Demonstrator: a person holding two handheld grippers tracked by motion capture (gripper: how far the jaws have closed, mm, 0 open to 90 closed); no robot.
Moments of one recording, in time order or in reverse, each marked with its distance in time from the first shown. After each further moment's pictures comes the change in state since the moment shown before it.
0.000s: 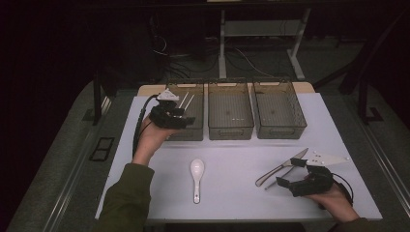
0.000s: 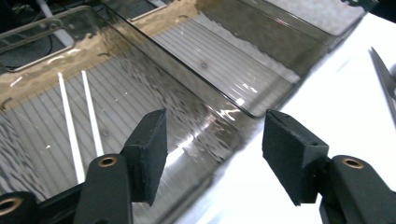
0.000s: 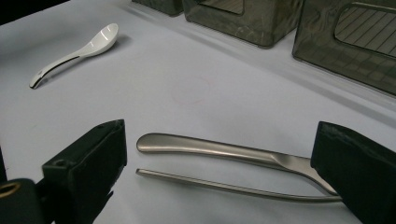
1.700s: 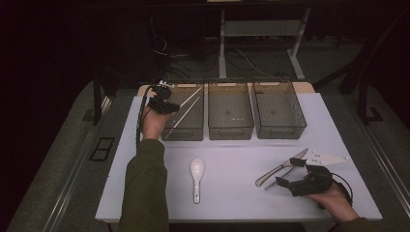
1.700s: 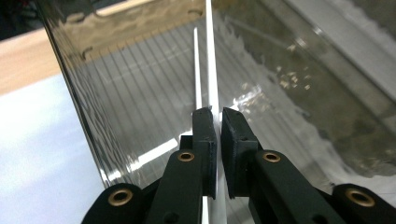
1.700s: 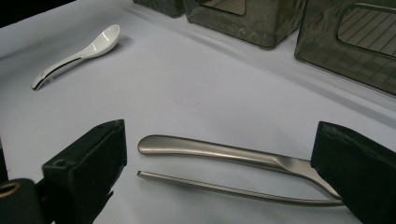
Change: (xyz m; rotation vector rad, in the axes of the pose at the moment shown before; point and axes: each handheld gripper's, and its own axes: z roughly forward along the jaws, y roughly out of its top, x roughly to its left) left arm 0.078 0.006 0.052 0.185 0.210 -0.177; right arm 0.000 0.000 0.001 -0.002 0.008 0.005
